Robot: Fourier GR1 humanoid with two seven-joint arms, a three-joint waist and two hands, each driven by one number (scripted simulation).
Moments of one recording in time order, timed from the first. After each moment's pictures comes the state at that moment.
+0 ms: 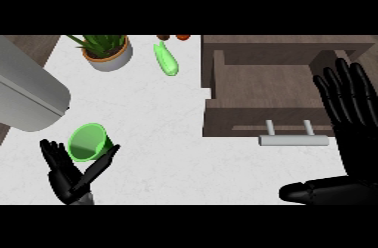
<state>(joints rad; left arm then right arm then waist) -0.02 0.01 0.18 -1.06 0.43 0.54 -0.77 -0.10 -0.08 -0.03 -2.08 -0.14 0.11 0.17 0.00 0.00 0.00</state>
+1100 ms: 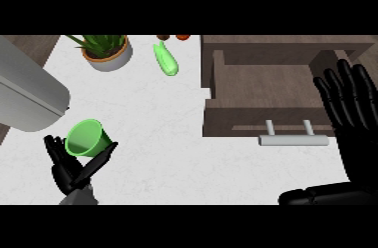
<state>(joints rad) -0.19 0.06 0.30 -0.72 0.51 0.34 -0.92 -0.09 -0.07 -0.02 -2.12 -0.13 0.11 0.20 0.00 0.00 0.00</state>
